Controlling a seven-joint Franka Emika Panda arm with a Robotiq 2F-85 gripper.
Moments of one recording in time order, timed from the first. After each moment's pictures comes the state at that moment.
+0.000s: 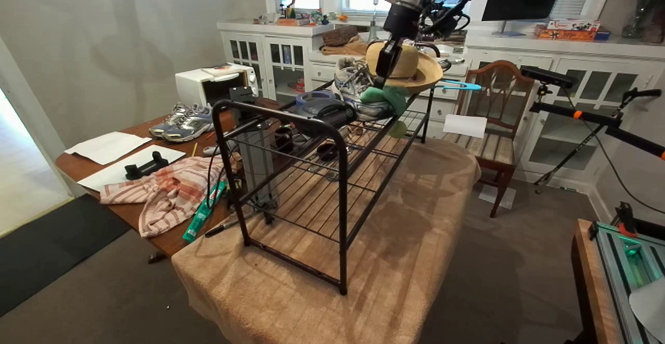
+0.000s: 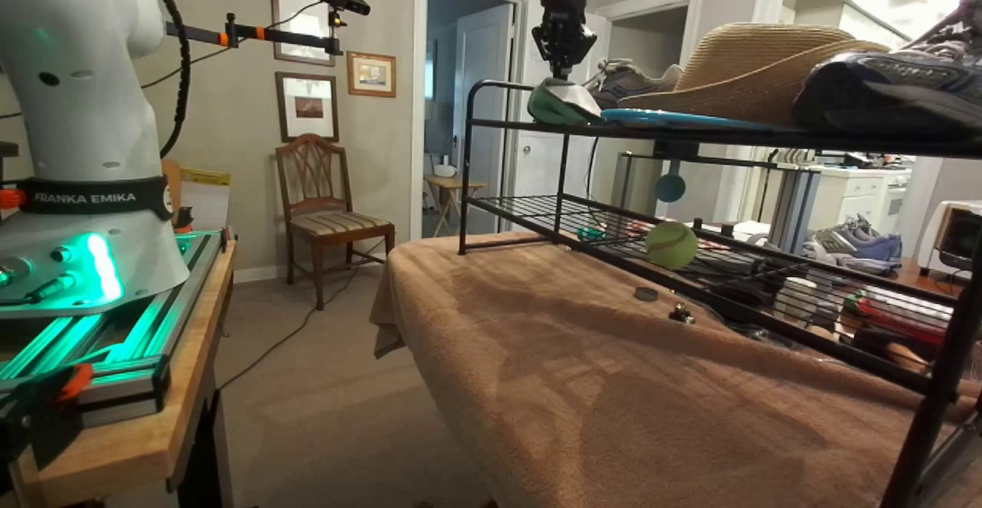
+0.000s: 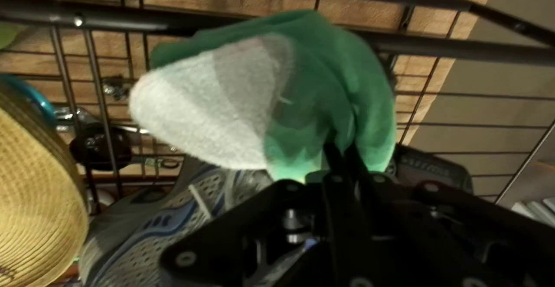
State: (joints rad) arm -0.11 0.06 -0.05 -1.94 0.32 2.18 -0.51
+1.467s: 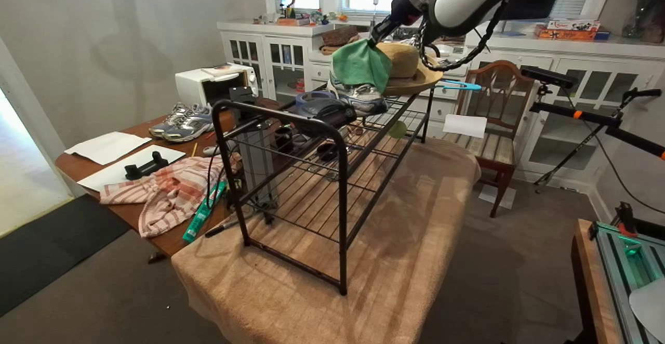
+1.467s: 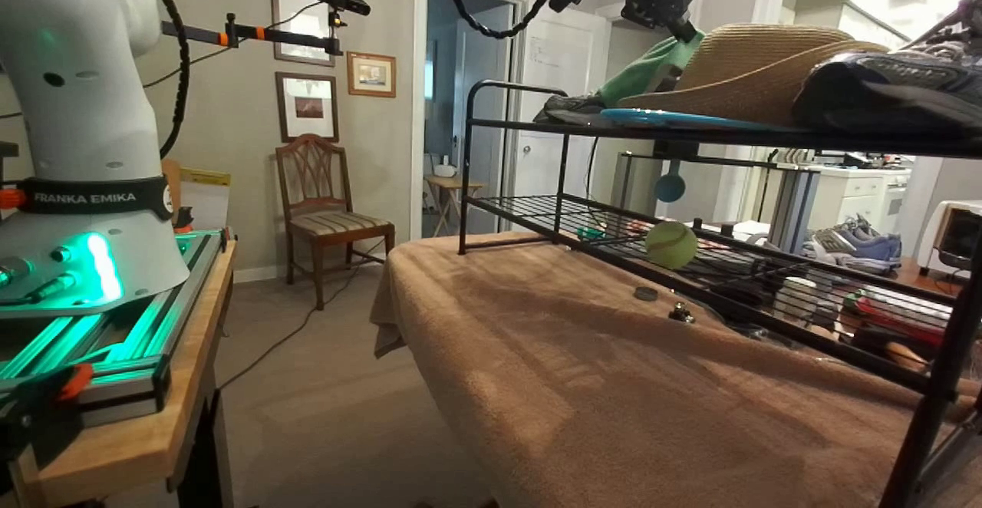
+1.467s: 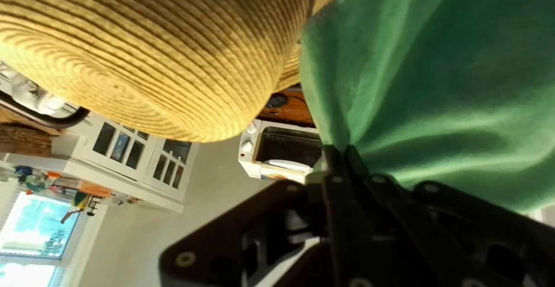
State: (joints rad) arm -0.06 0.11 -0.24 -2.04 -0.16 3.02 -0.08
